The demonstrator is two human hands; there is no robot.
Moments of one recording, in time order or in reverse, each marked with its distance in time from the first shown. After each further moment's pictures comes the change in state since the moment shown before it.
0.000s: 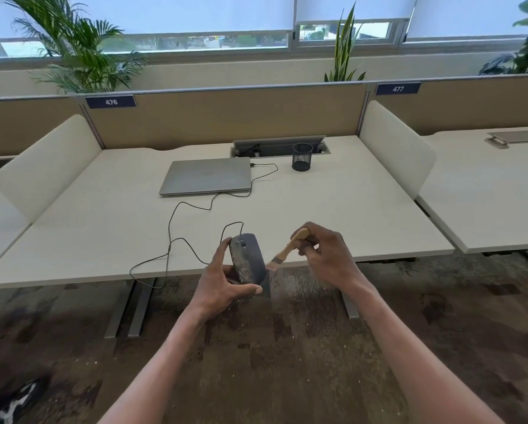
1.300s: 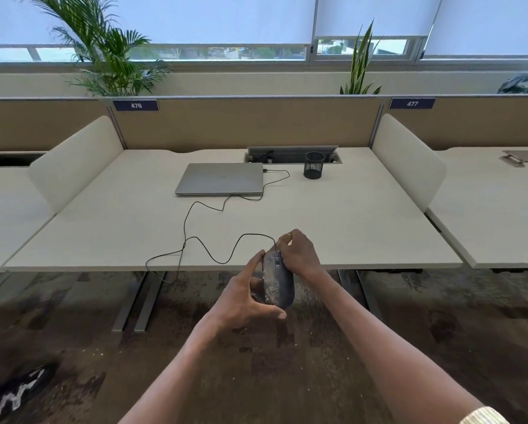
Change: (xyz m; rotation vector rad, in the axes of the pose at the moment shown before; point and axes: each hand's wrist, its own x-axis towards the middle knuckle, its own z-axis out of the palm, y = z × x) left_hand -0.038 0.024 0.022 -0.056 -0.180 0.026; right_hand 0.029 -0.010 0.067 -0.008 -0.062 0.410
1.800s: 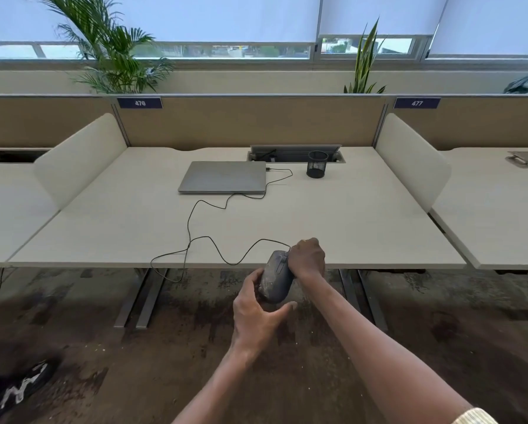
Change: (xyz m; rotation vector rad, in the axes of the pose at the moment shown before) left_hand -0.024 0.003 0.059 -0.034 0.557 0.010; right_hand 0.000 0.005 0.011 -0.131 0.173 0.271
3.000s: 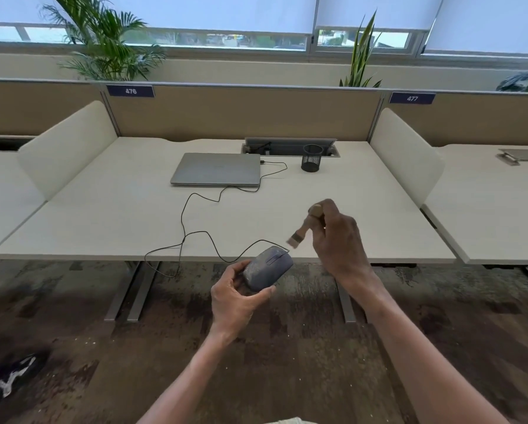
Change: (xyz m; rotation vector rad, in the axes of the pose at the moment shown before) left_hand 0.017 -0.013 -0.015 -0.205 0.042 -0.019; right_hand -0.044 0.001 -0.100 -0.035 0.261 -0.816
